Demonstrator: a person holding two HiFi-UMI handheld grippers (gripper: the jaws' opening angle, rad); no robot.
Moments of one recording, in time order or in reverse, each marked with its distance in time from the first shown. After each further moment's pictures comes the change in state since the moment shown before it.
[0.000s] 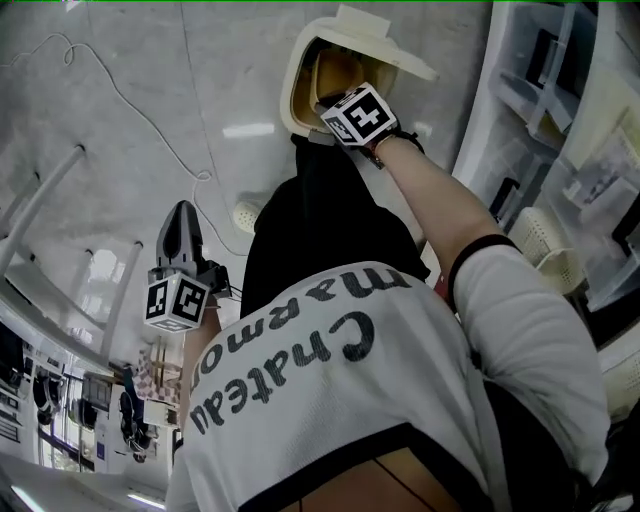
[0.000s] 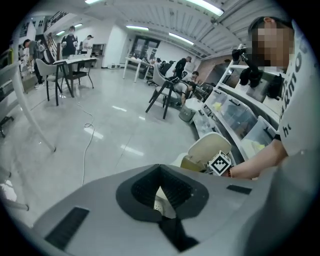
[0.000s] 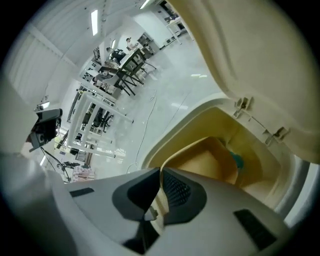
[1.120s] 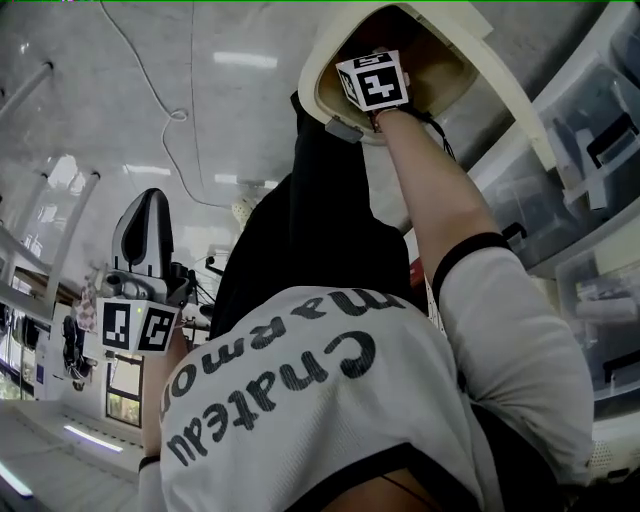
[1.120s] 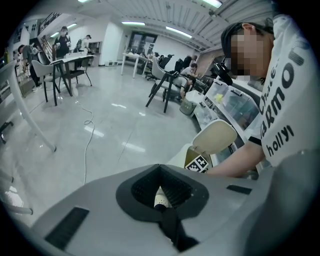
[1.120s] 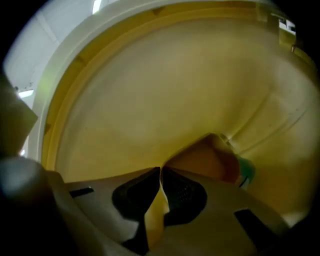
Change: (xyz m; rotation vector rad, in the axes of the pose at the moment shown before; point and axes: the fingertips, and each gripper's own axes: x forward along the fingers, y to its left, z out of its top) left arm -0.219 0.407 -0.191 0.026 0.054 0.005; right arm 0.414 0.307 -0.065 -0.026 -0.024 -0.200
